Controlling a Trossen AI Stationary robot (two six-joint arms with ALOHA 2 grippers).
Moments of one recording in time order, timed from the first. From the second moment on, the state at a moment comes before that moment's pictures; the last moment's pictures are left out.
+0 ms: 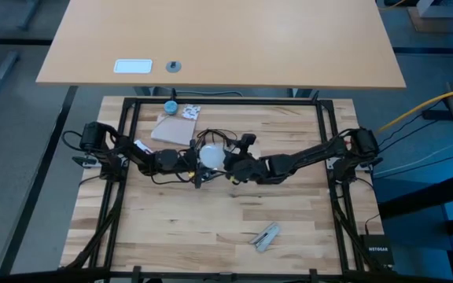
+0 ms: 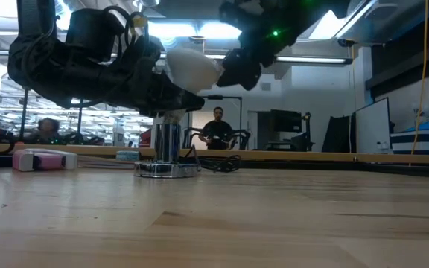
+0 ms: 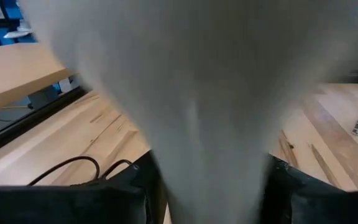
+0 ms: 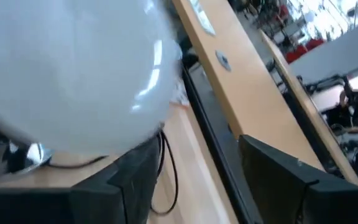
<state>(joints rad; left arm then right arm) -0.01 1.75 0.38 1.28 -0.21 0.01 0.17 1.76 1.13 0.03 0.92 -0.31</state>
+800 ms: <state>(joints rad) -0.01 1.75 0.38 1.32 -0.21 0.03 0.17 1.75 1.13 0.33 0.79 -0.56</state>
